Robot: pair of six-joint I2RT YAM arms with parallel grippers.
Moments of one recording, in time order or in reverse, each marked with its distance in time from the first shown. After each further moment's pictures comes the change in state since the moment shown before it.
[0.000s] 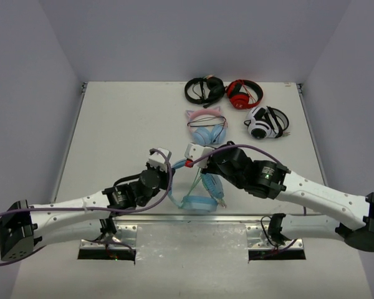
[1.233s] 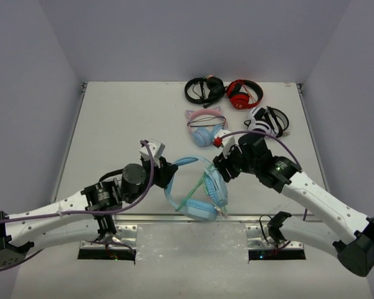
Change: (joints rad) left arm -0.024 -0.168 0.175 -0.218 0.125 -0.029; right arm -0.415 -0.080 -0.192 0.003 -0.632 0.377
